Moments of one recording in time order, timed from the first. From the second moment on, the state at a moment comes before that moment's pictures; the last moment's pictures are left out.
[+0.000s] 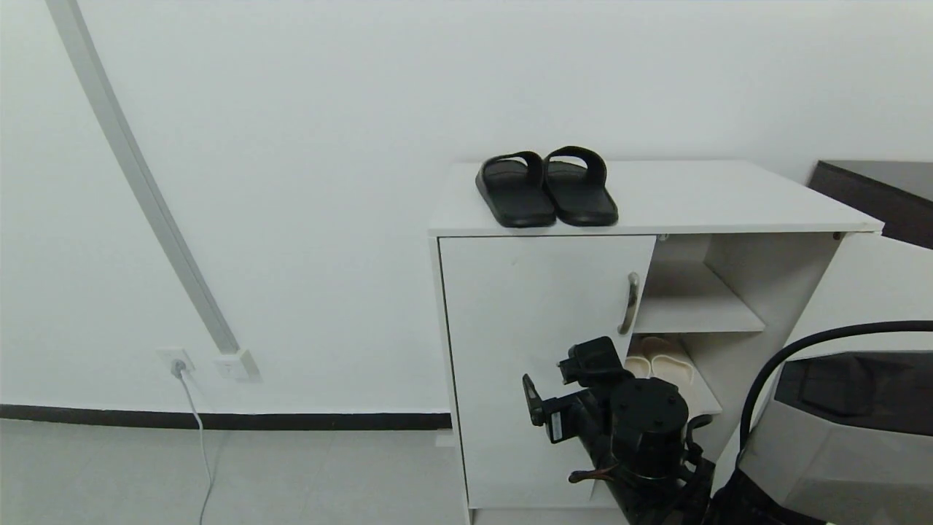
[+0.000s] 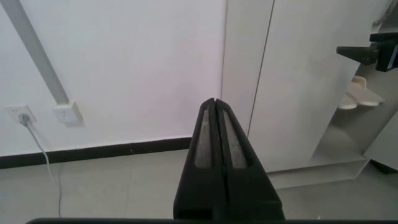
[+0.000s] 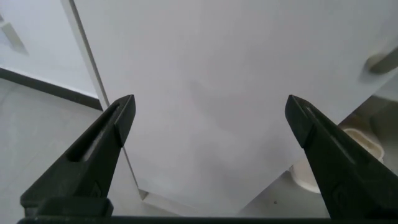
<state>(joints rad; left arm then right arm) 0.00 0.00 0.00 0.00 -0.09 0.01 0.84 2.18 -0.63 -1.45 -0.57 -0.02</state>
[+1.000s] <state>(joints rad) 0.00 0.00 0.00 0.00 -0.09 0.01 0.82 2.20 -0.63 -1.45 -0.56 -0.01</state>
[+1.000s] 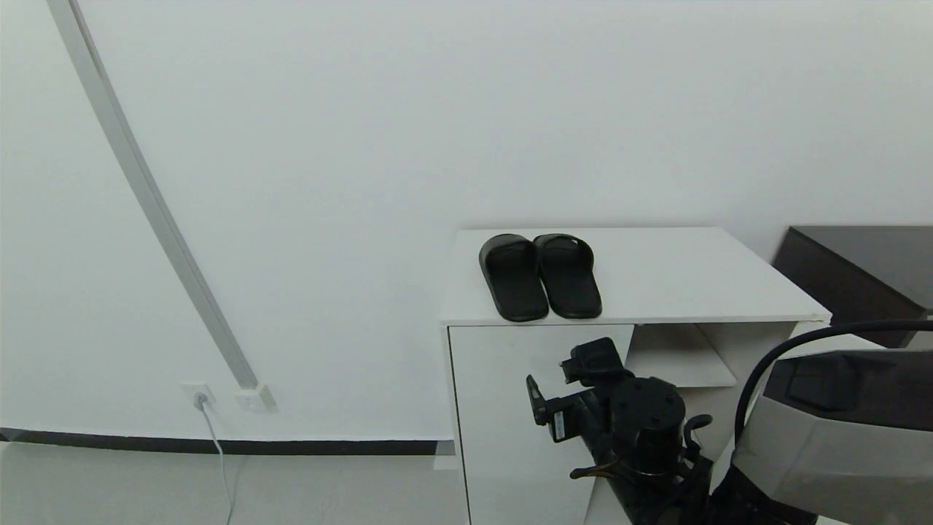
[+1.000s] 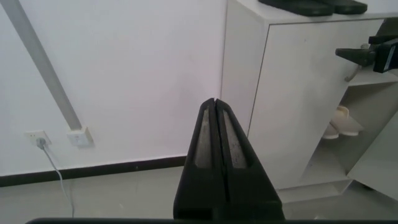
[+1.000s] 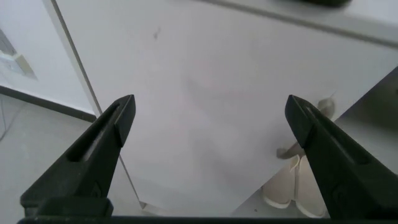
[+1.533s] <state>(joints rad) 0.00 0.00 0.00 0.00 -0.09 0.01 0.81 2.20 -0.63 -1.46 -0.56 -0.01</state>
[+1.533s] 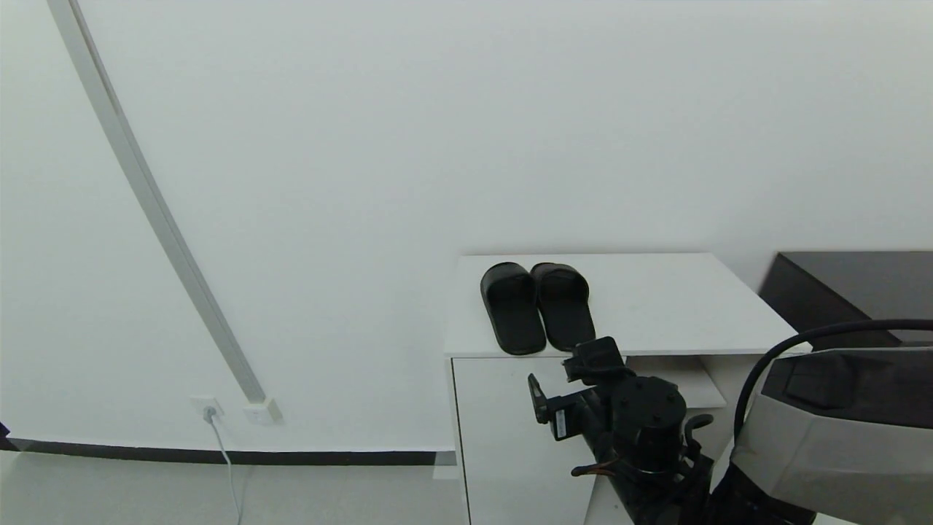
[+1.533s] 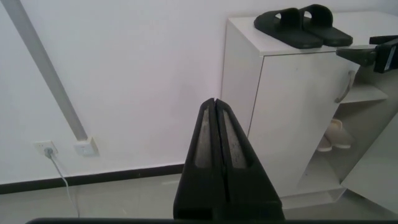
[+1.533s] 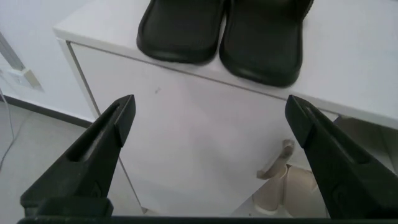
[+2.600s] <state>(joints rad) 0.00 0.00 0.00 0.00 -0.09 0.02 0.85 2.00 -1.06 -0.60 -0.57 0.18</state>
